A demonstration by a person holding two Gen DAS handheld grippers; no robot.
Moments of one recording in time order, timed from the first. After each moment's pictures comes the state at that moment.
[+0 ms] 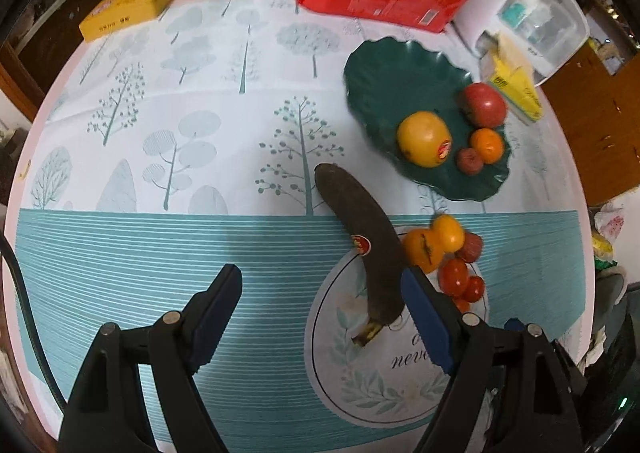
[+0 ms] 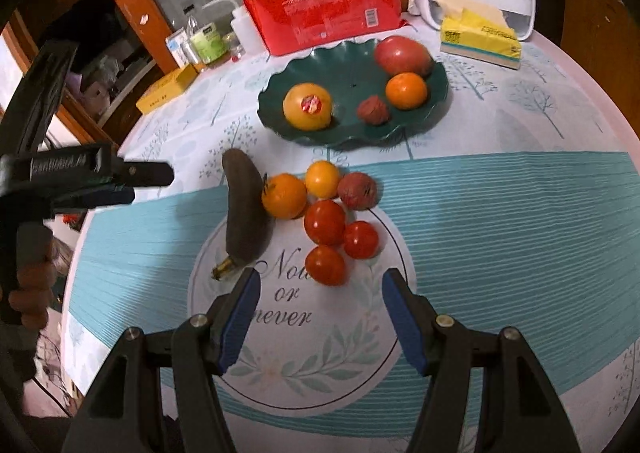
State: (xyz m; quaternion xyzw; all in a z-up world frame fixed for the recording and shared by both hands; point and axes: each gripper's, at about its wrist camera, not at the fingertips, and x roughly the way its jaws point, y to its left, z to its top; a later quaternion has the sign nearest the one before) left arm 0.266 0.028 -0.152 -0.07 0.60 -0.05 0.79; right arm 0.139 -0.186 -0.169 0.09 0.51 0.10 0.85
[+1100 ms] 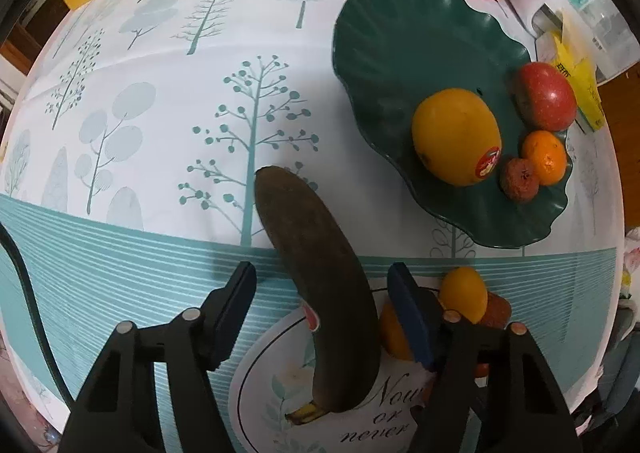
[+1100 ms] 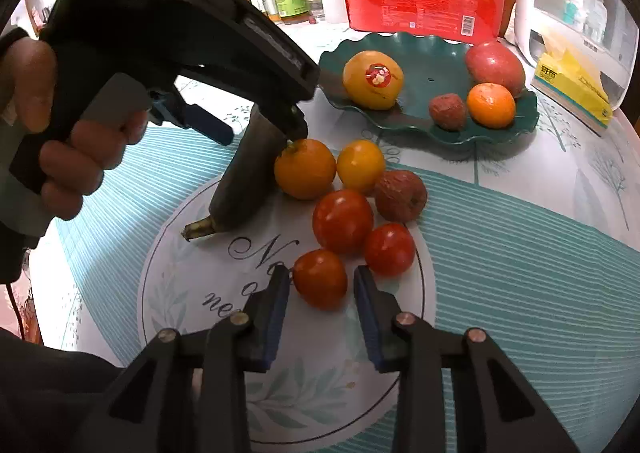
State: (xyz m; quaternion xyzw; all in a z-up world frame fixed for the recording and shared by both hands) left arm 0.330 -0.037 -0.222 -0.07 0.66 0.01 0.75; right arm 0.163 -0.174 -0.212 -0.03 0.49 0.23 0.84
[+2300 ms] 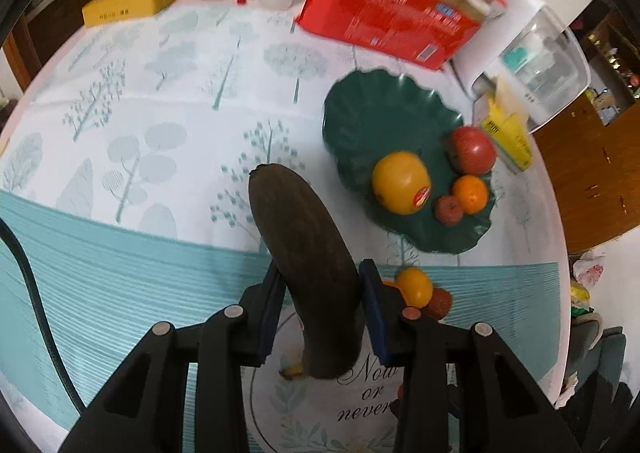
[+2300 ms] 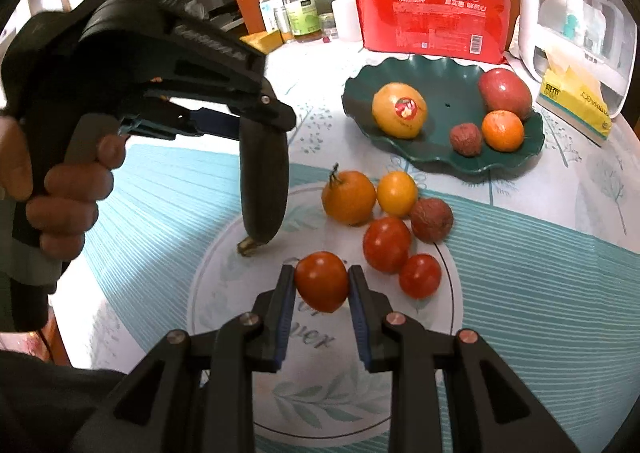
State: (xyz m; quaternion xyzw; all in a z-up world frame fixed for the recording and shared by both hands) left arm 0.282 0.010 -0.158 -0.14 0.55 -0.06 0.82; right arm 0.153 -0.157 -0.186 -0.01 0.47 0.24 0.85
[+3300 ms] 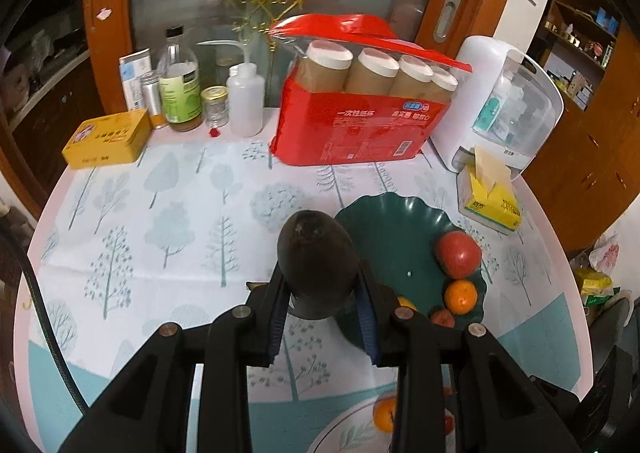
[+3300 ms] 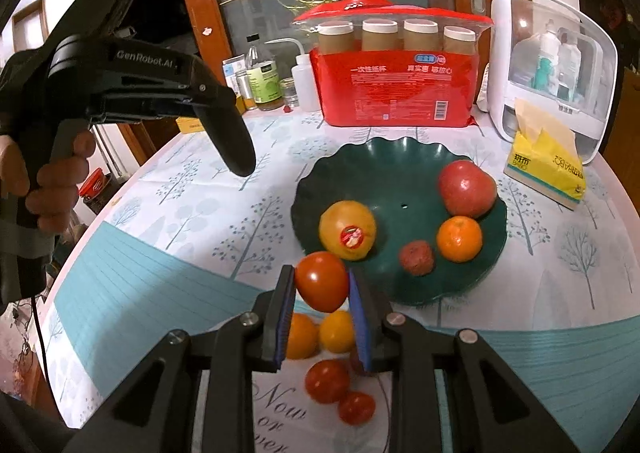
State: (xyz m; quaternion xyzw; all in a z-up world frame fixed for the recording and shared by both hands) left arm 0.361 0.019 -0.076 -0.05 0.45 -0.09 0.89; right arm 0.223 -0.172 -0.142 0.01 0.40 0.19 0.90
